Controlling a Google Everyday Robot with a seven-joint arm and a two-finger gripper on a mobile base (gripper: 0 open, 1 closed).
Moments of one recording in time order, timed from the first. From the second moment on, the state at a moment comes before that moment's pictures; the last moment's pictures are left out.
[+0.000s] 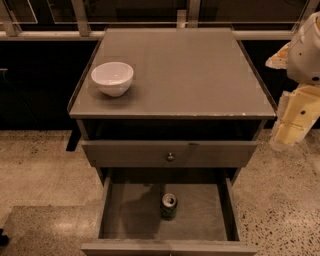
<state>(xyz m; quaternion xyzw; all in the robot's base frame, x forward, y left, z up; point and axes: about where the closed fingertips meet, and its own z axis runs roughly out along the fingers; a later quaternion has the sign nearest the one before) 0.438 -0.217 0.976 -0.60 0.78 -0.03 0.16</state>
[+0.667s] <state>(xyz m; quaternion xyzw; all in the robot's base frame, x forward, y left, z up) 0.438 -0.214 0.967 -0.61 0.77 -0.03 0.19</state>
